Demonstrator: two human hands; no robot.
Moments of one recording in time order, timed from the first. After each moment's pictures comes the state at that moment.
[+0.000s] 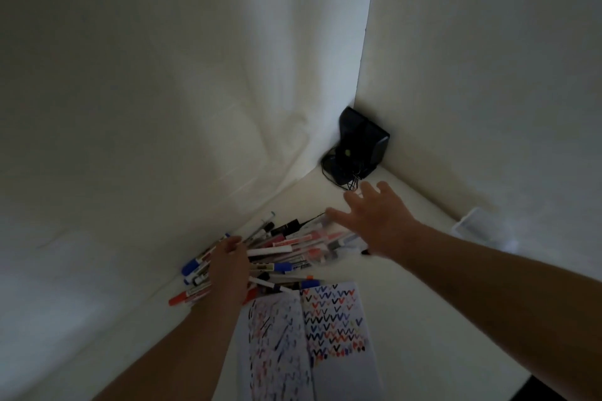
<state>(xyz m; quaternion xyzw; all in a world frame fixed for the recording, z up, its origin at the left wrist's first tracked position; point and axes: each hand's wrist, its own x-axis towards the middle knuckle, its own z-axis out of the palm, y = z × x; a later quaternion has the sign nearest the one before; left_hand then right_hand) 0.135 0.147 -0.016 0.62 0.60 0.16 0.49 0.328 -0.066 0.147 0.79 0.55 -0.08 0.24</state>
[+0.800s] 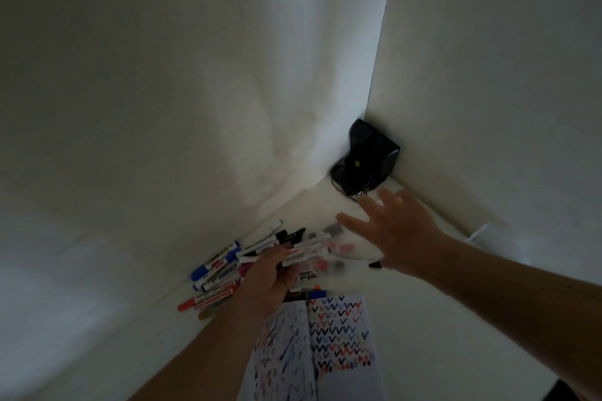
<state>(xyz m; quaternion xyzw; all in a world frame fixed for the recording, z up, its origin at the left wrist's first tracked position) 0.159 0.103 0.029 0.25 0.51 0.08 0.82 0.335 -0.086 0.165 0.79 0.57 -0.04 0.20</state>
